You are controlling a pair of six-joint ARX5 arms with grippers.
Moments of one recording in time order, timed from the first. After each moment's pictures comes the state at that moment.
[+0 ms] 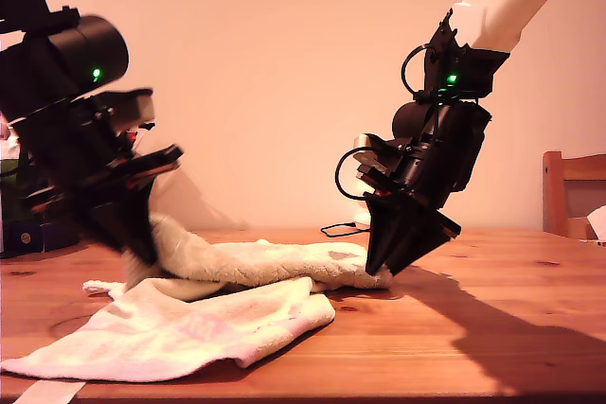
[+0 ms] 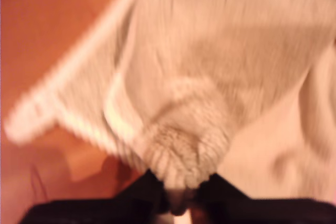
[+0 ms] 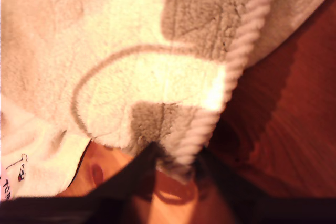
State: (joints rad) left arm -0.34 1.68 0.98 -0.31 0.23 -0.05; right arm 0.30 2.29 1.81 -0.94 -0.50 -0.31
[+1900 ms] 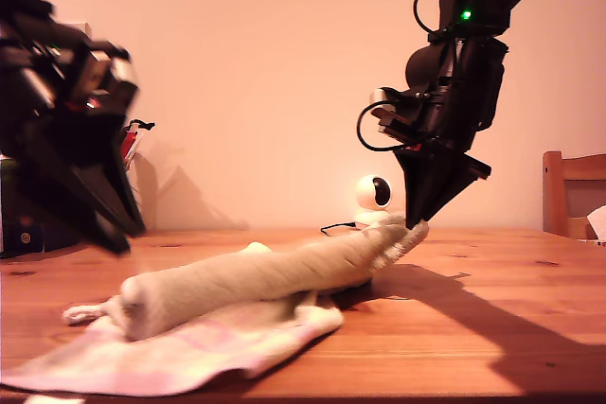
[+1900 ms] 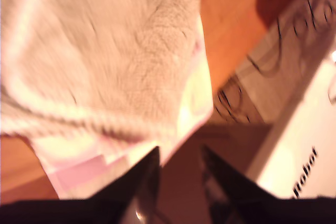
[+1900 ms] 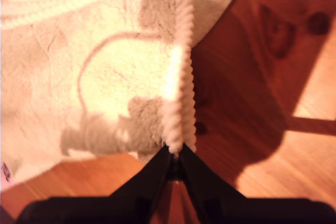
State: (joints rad) left arm -0.32 1.64 1.02 -0.86 0.70 0.25; right arm 0.27 2.17 1.86 -1.10 -0.33 -0.31
